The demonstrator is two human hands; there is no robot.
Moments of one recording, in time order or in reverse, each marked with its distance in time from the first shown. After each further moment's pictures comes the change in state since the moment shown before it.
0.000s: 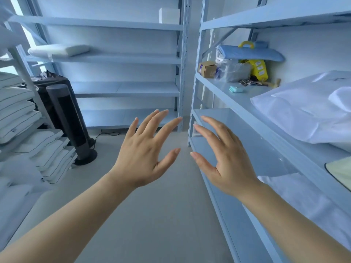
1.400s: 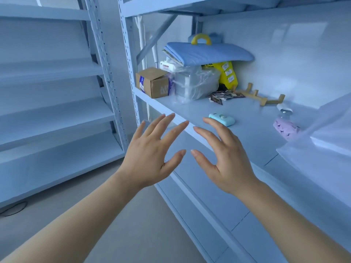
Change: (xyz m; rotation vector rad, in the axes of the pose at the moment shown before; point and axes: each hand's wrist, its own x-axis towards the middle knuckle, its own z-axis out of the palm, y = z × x) left_hand 0.538 -0.242 0.381 -0.234 -0.092 0.399; right_hand 0.374 0.423 0.243 -0.276 0.151 0.359
